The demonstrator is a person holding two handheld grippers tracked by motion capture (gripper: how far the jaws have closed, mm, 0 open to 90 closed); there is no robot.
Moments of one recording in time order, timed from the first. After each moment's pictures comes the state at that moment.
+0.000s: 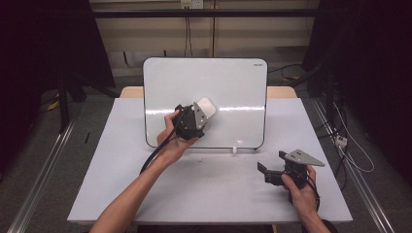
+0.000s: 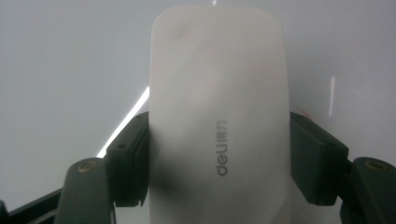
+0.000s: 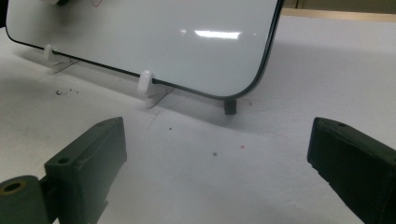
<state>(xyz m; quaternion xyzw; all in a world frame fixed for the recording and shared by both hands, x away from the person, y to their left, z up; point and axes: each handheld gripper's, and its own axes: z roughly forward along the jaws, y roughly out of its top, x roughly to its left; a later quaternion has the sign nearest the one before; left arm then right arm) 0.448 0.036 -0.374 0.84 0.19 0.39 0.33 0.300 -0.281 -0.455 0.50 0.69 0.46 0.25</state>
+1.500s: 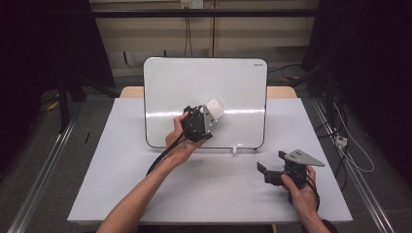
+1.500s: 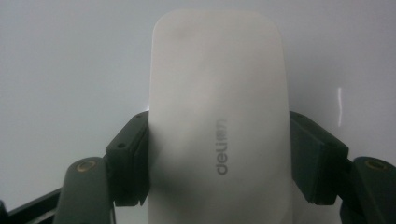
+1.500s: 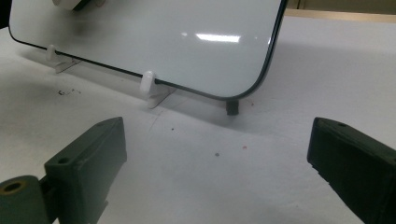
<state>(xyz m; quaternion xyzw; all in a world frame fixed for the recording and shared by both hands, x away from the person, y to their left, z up) 0.433 0.009 -0.394 0.84 0.16 0.40 0.34 0.300 -0.281 -0.454 0.49 0.69 0.46 0.25</state>
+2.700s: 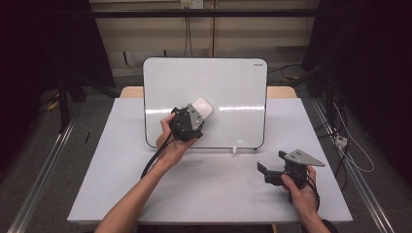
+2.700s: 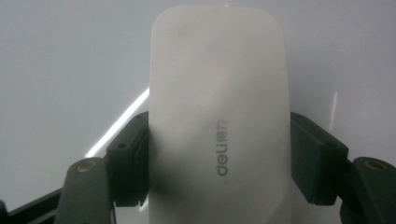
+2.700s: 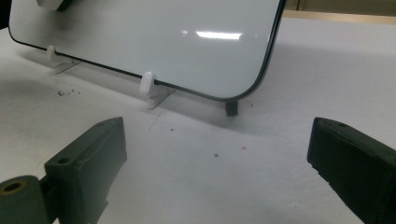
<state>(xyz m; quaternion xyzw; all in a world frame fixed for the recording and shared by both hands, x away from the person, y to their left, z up) 0.443 0.046 -0.383 0.82 0.25 0.37 0.36 0.300 -0.281 -0.454 0.49 0.69 0.47 0.25</state>
